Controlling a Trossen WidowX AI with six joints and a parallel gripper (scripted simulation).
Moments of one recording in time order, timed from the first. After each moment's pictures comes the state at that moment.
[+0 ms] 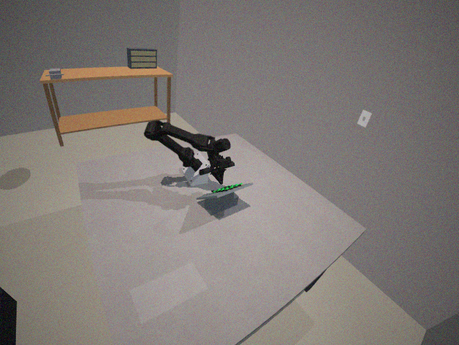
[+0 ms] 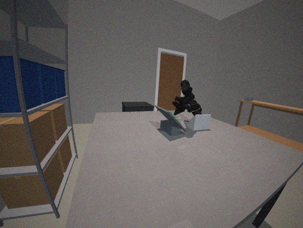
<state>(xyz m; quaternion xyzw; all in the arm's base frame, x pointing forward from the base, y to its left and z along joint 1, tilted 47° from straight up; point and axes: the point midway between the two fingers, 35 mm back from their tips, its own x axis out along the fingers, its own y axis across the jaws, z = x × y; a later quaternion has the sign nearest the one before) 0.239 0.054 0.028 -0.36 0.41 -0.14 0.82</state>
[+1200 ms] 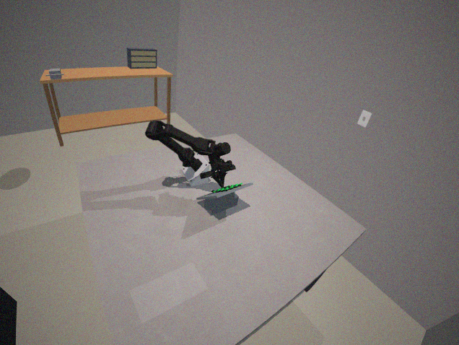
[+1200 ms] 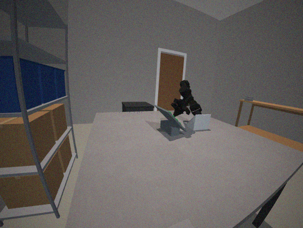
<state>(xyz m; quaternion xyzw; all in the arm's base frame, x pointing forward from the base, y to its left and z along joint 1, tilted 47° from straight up) 0.249 0.044 0.016 -0.37 0.41 -0.14 0.82</state>
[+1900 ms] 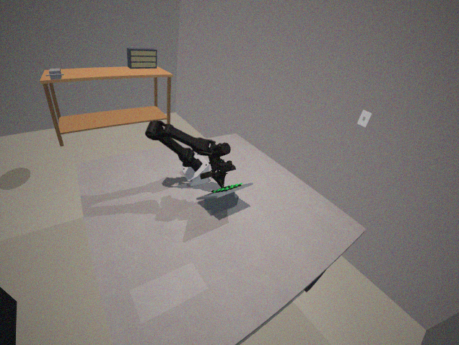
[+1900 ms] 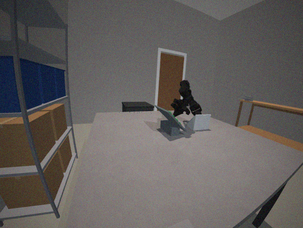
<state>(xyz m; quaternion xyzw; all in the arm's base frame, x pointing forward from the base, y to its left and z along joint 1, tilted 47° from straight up) 0.250 0.043 0.015 -0.37 0.41 -0.14 0.82</state>
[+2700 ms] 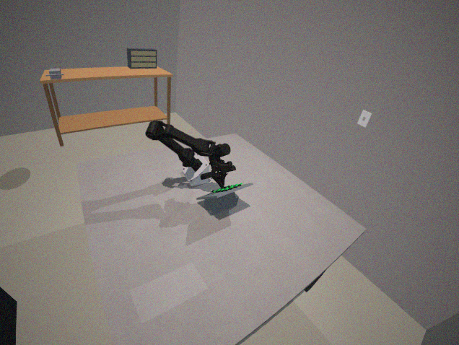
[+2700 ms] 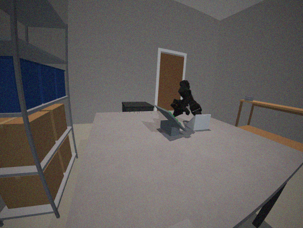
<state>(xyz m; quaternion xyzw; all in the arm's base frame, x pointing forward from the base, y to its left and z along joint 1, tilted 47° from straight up) 0.253 0.042 0.014 -0.37 0.41 -0.14 0.82</state>
